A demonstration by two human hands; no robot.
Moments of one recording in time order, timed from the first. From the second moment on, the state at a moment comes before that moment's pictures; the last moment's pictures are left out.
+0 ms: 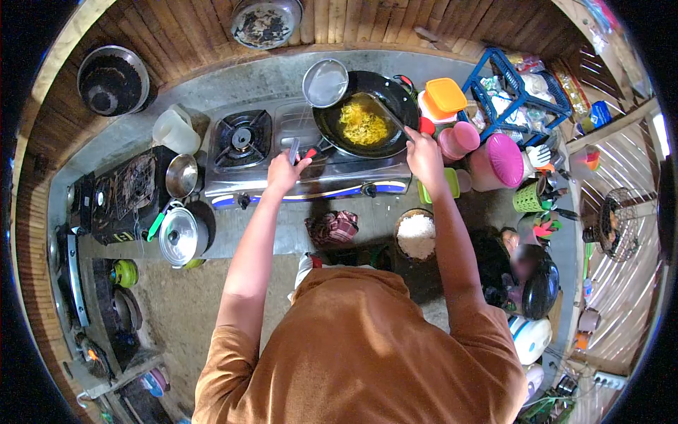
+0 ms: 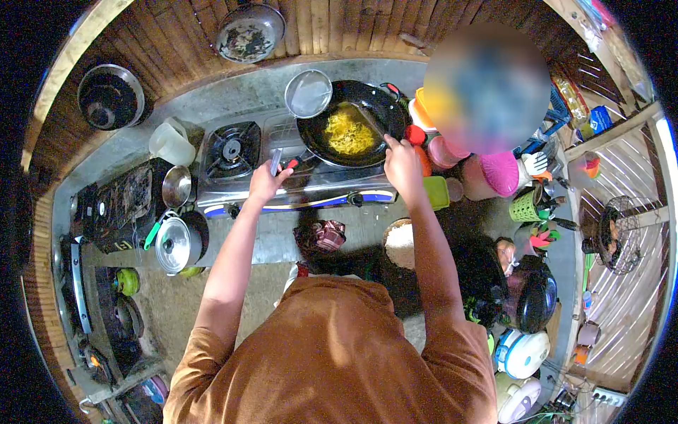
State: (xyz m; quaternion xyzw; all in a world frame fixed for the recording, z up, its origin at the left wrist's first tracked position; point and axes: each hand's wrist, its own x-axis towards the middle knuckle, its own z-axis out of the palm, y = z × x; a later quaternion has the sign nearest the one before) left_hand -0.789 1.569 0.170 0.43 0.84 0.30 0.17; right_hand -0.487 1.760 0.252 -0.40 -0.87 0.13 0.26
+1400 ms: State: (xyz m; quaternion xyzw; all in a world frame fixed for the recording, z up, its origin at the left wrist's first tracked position) left_hand -0.789 1.570 0.169 0.42 0.84 0.29 0.17; right_hand -0.456 1.727 0.234 -0.37 -0.90 0.03 0.23
